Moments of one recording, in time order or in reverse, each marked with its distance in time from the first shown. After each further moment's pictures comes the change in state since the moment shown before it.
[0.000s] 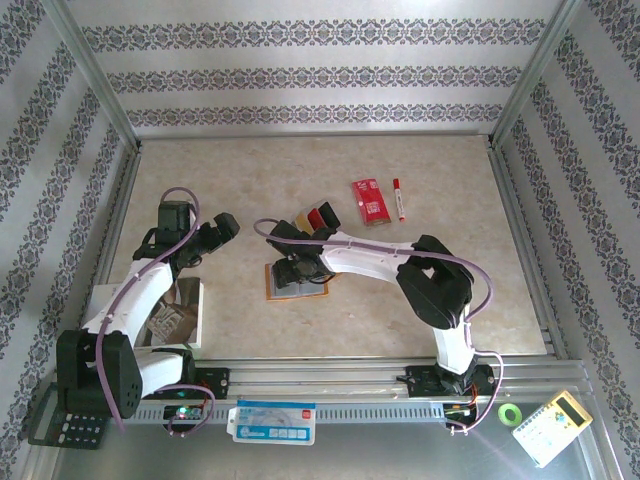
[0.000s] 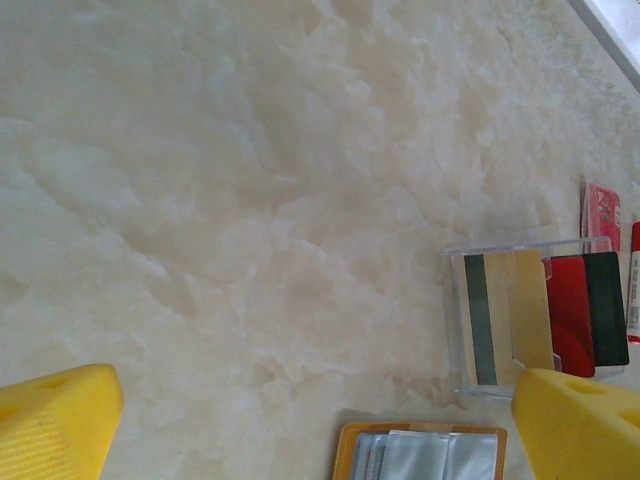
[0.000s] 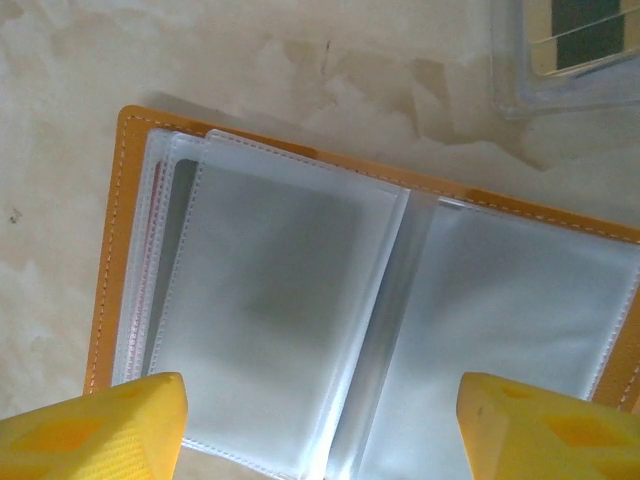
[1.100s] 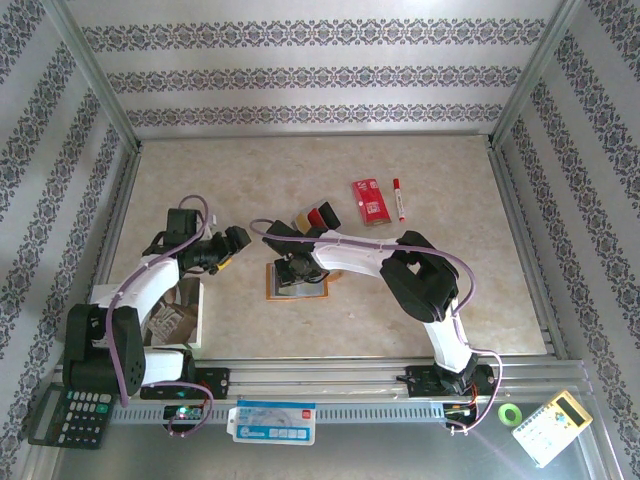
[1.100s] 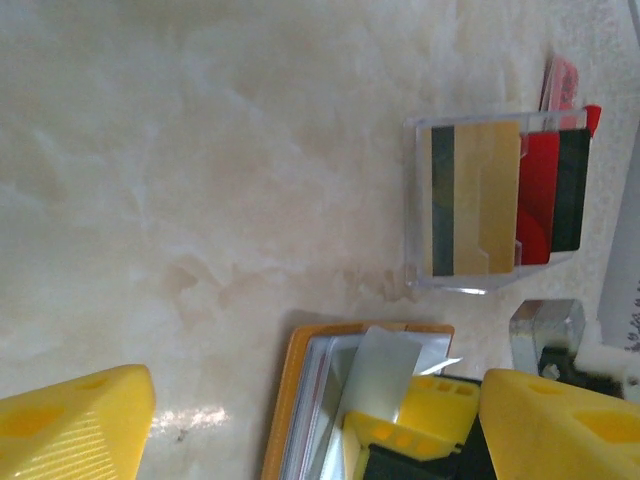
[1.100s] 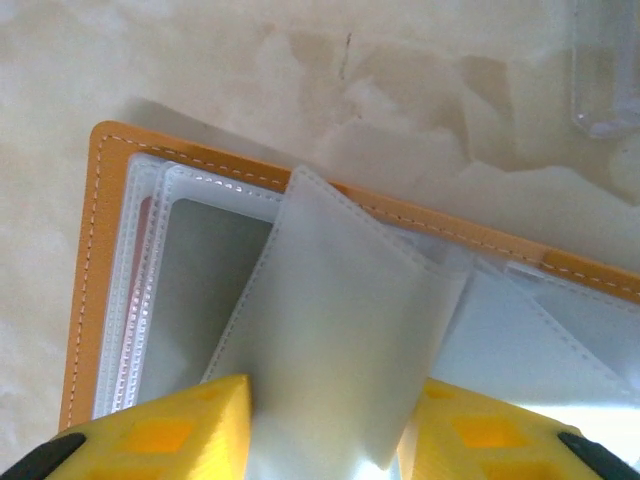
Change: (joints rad) left arm 0.000 0.116 -0.067 0.062 0.312 -0.042; right arm -0.019 0.100 0.052 0.013 -0.045 0.003
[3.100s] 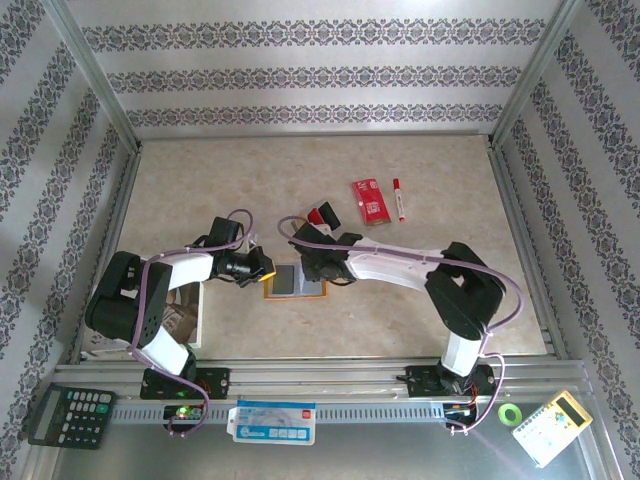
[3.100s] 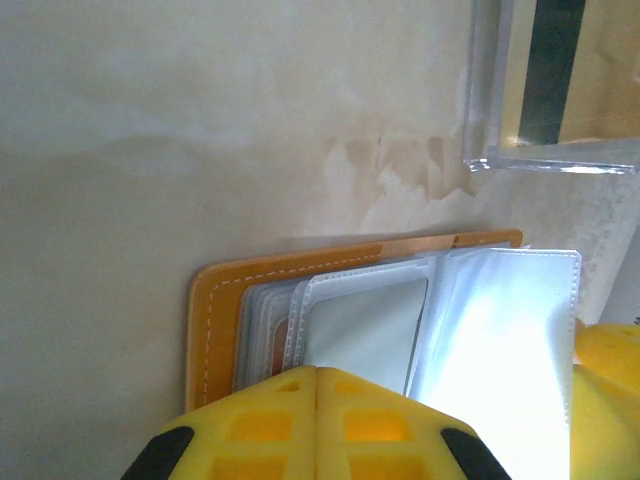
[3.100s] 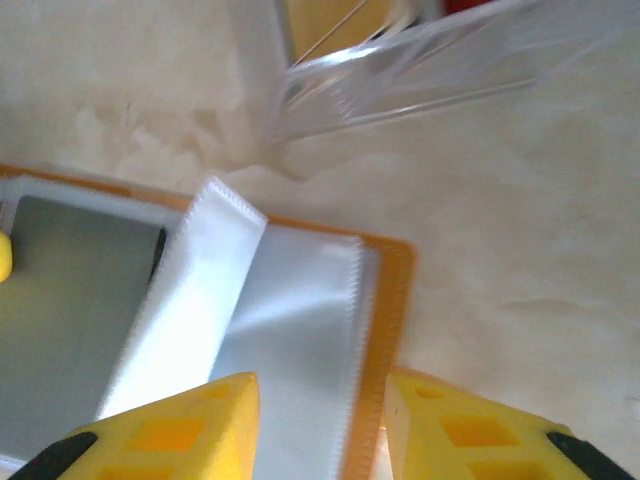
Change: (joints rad) left arm -0.232 0.301 0.005 0.168 0.064 -0.036; right arm -0.028 -0.297 -0.281 0.085 0.230 0.048
